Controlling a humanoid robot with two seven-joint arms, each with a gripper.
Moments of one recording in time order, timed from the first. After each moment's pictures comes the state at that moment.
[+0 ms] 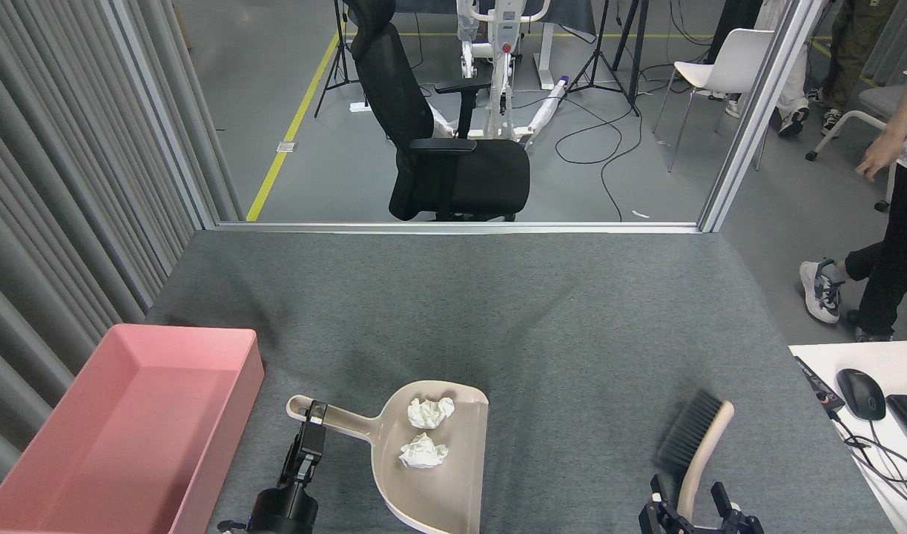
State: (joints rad) left arm -0.10 -0.09 0.06 -1.11 -0.55 -0.46 0.08; right arm 0.23 -0.05 -0.06 -1.52 1.32 -0.04 -0.12
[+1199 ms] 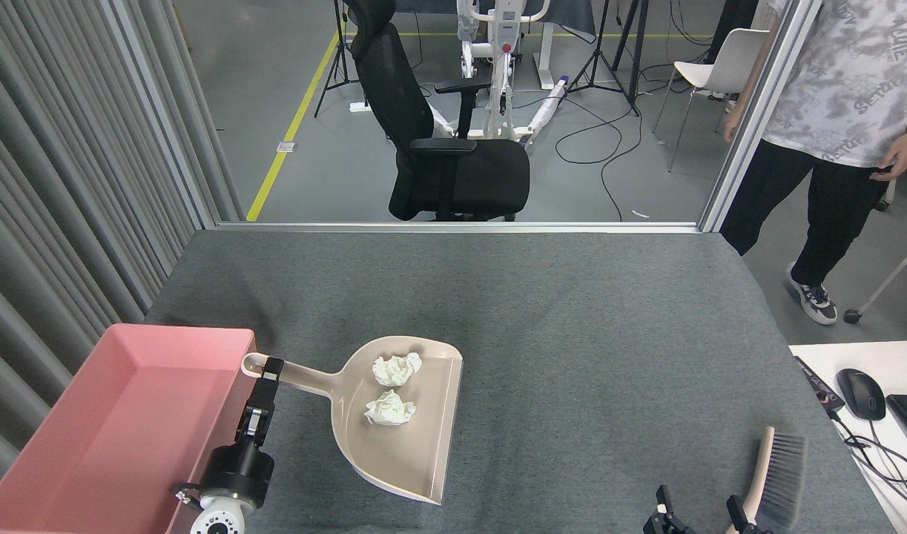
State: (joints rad) left arm -0.12 -0.01 0.10 -1.32 -0.34 -0.30 -0.07; right arm 0.26 -0.04 -0.08 -1.52 1.33 -0.04 -0.15
